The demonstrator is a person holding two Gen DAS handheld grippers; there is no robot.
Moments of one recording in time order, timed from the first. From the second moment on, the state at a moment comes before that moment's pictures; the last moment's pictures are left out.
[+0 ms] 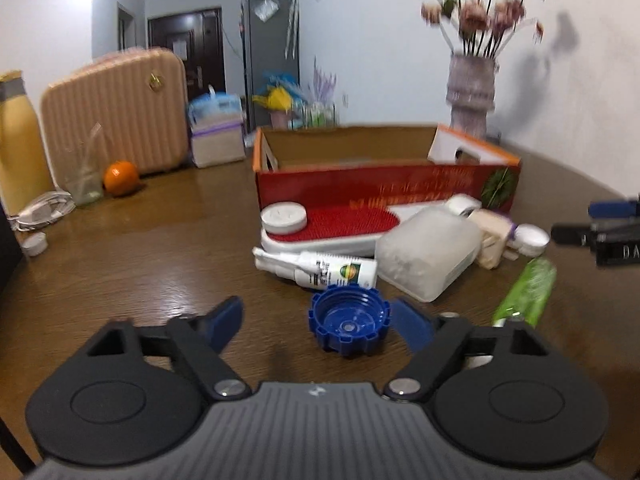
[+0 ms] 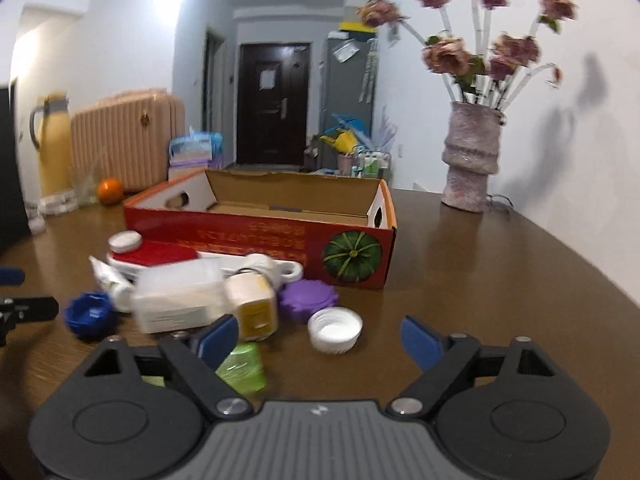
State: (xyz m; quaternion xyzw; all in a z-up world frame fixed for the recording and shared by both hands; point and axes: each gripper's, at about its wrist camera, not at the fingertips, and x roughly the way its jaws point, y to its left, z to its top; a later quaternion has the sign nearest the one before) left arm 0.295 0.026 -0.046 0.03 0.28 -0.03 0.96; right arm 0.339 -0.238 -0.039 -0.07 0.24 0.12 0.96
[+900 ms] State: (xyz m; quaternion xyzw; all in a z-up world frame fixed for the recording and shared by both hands) left arm 0.274 0.012 -0.033 0.04 0.27 -0.05 0.96; right arm 0.363 -0.249 -0.039 -0.05 0.28 0.15 0.95
